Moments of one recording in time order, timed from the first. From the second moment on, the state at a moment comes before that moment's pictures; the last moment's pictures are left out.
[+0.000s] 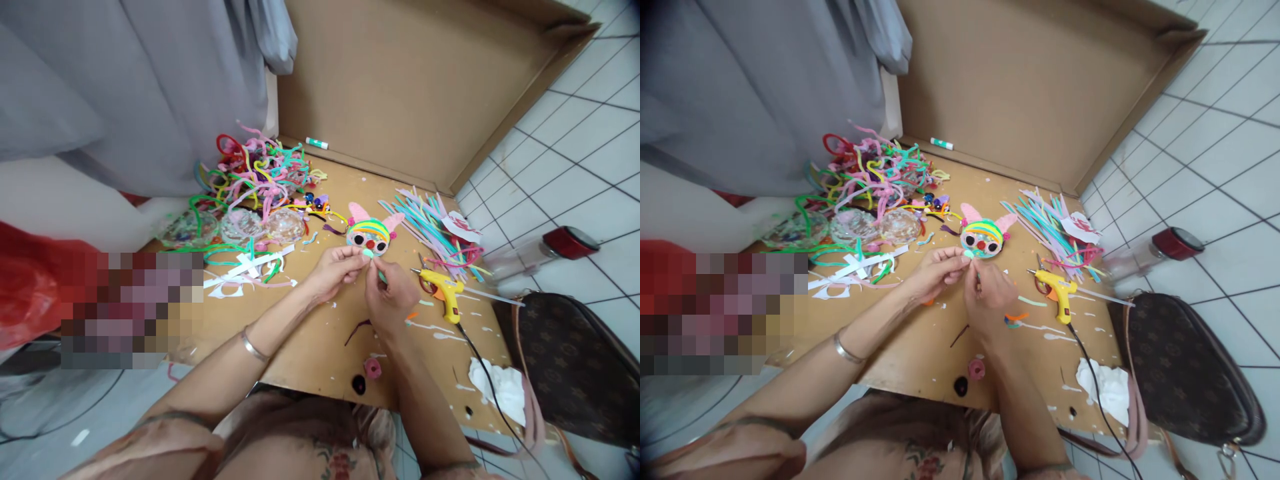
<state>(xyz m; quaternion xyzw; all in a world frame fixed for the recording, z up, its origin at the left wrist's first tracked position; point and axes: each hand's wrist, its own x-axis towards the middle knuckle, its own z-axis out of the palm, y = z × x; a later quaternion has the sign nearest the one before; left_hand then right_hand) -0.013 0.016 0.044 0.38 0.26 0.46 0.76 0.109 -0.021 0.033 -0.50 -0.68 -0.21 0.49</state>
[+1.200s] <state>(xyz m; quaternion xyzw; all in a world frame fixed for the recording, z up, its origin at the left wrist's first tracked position) -0.017 0.017 0.049 0.29 0.27 0.47 0.79 0.115 -0.022 0.039 -0.53 -0.67 -0.16 0.49</state>
